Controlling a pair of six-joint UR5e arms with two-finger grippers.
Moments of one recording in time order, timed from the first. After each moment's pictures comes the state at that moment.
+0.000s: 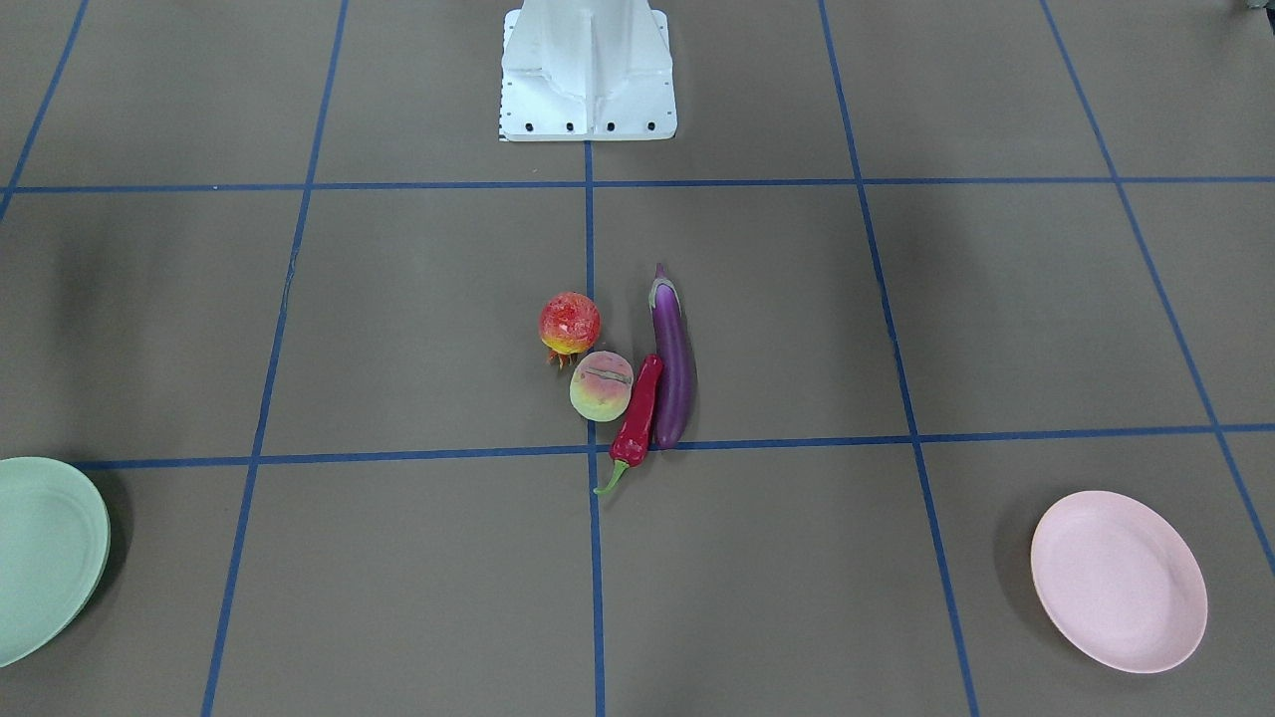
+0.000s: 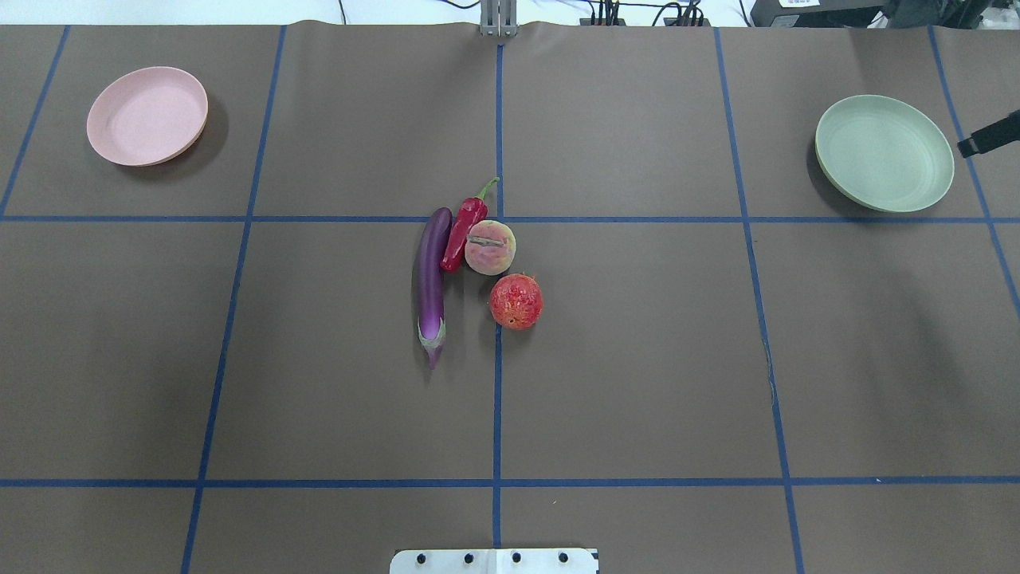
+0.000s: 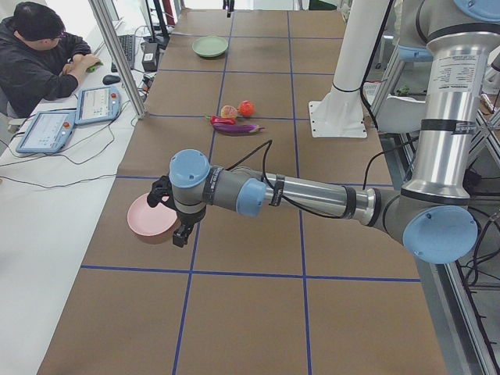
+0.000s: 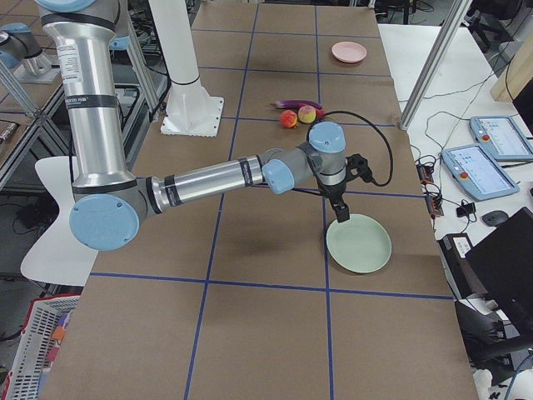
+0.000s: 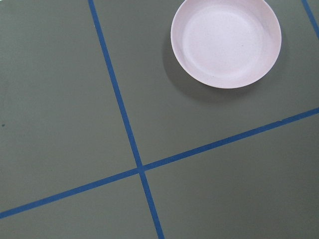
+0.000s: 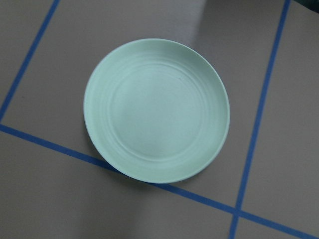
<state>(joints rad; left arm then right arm) -1.57 -1.65 -1.64 -1.72 -2.41 0.13 1.28 -1.40 1.74 -1.32 2.24 0.17</state>
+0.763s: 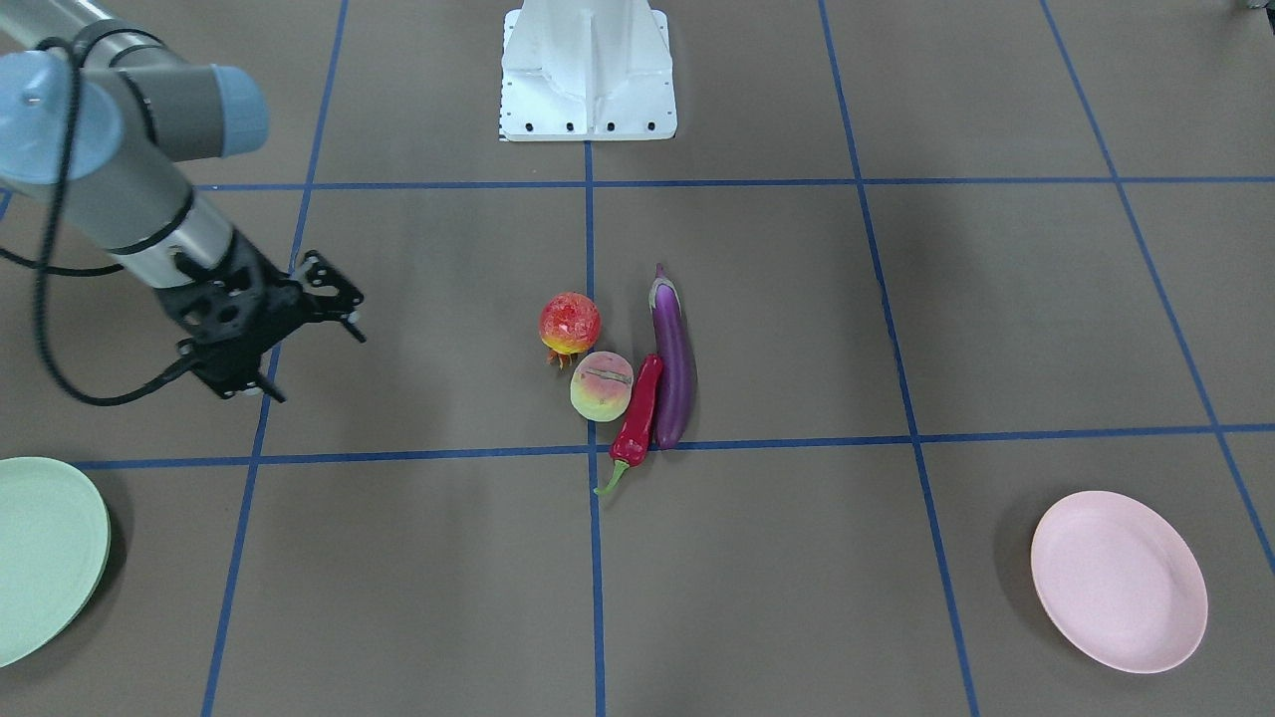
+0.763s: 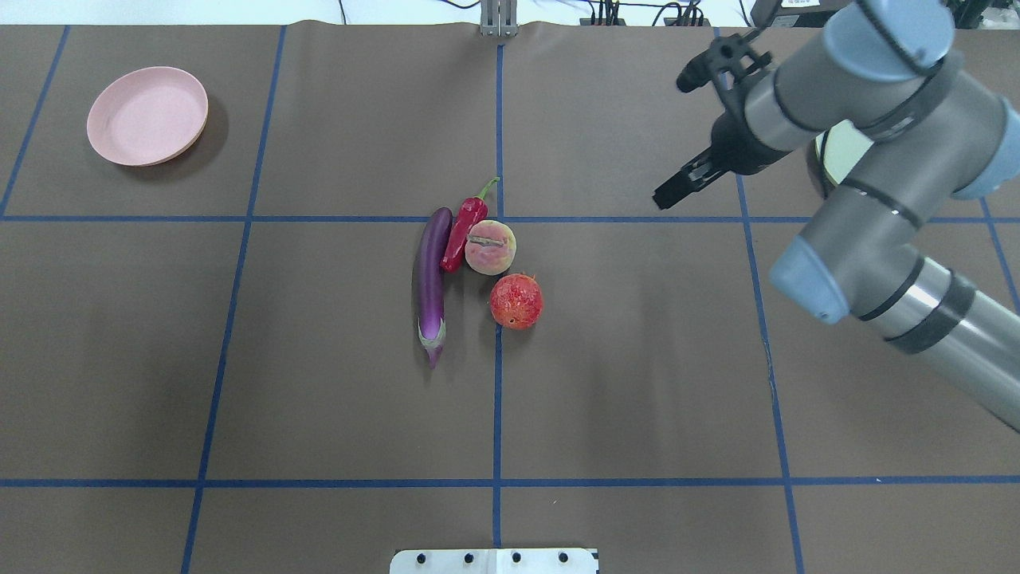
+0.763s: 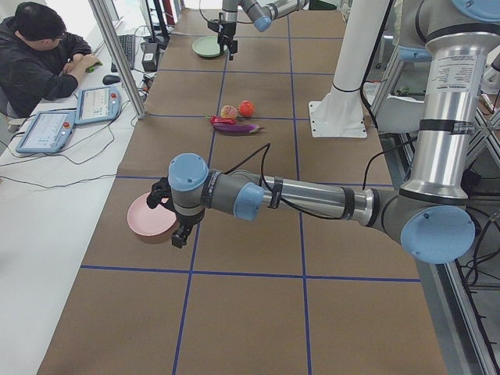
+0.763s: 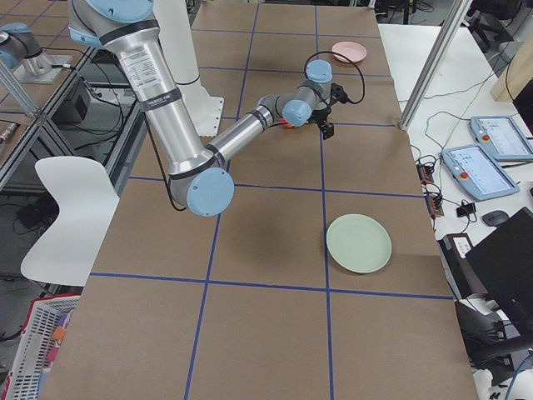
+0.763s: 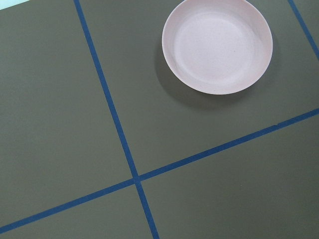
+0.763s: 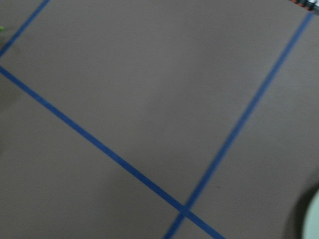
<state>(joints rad) -1.56 -1.65 -1.62 -1.74 -2.41 0.13 0.80 -1.07 1.74 -1.33 2.07 0.48</state>
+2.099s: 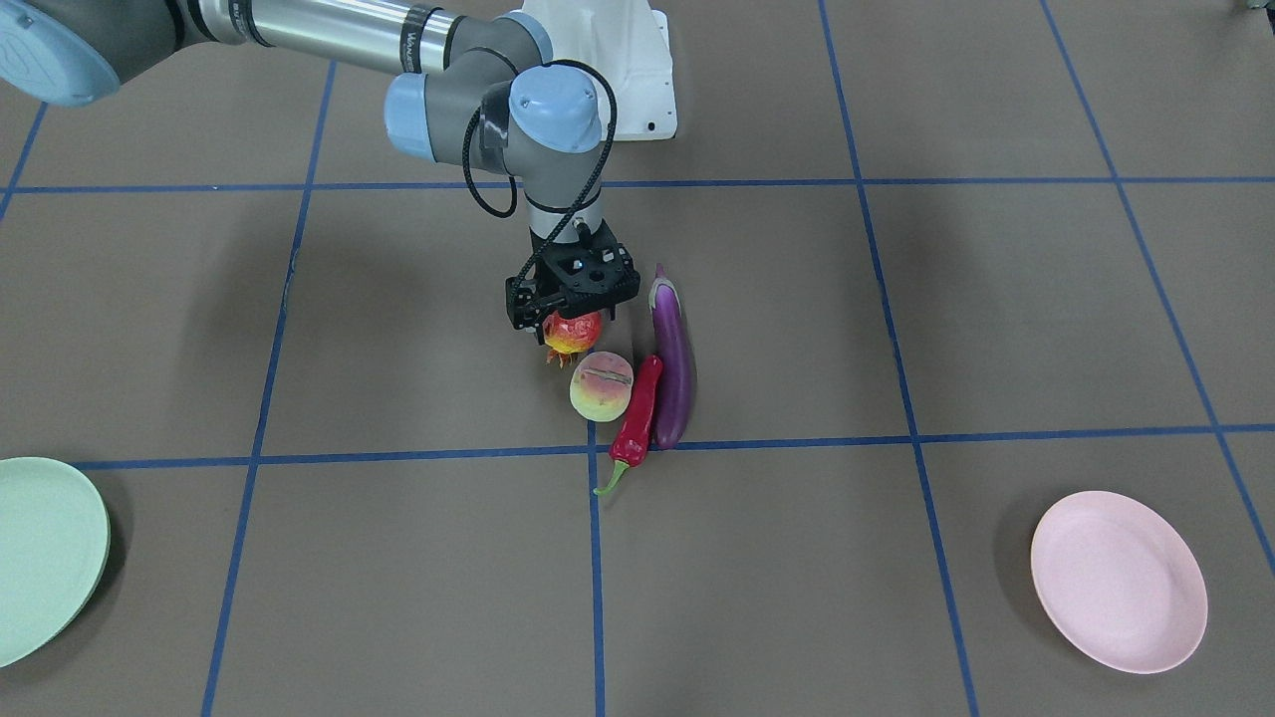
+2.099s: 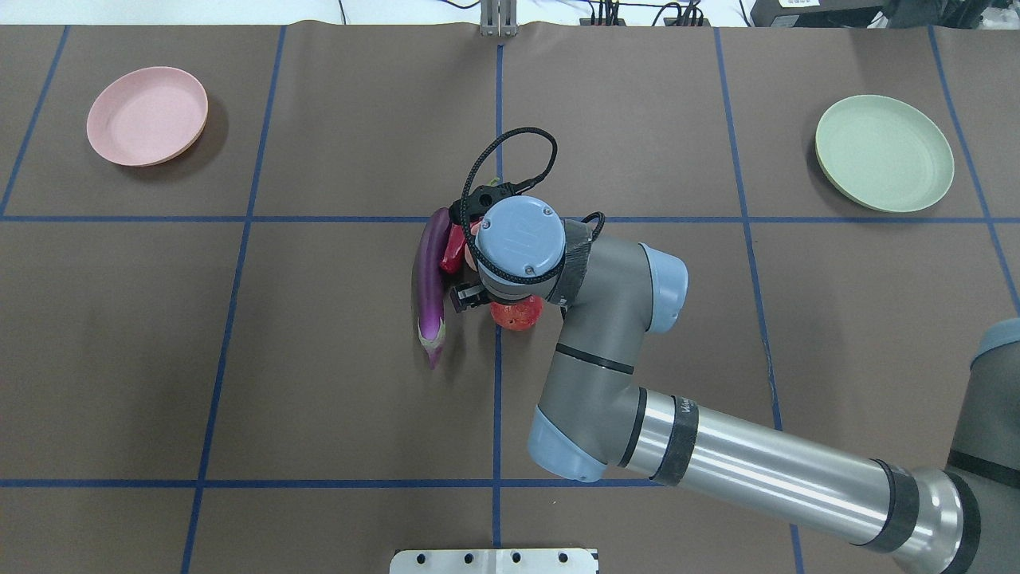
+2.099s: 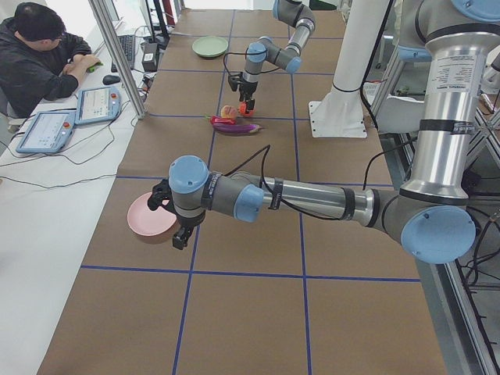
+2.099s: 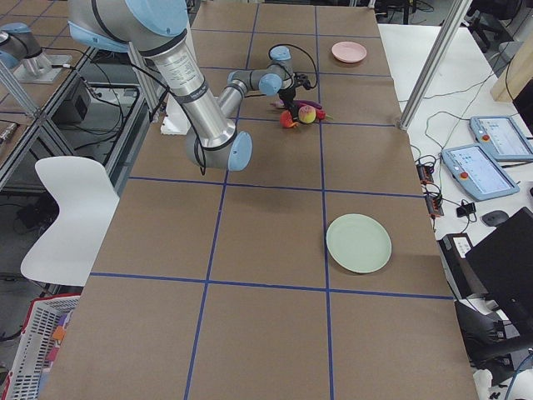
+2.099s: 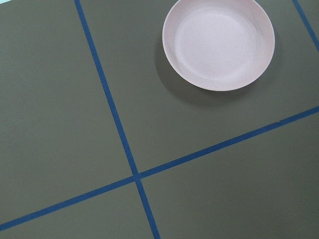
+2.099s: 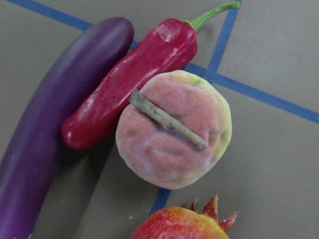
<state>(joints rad) -1.56 -1.65 -1.62 -1.74 -2.41 0.13 0.45 -0.78 1.49 -1.50 1.67 0.86</state>
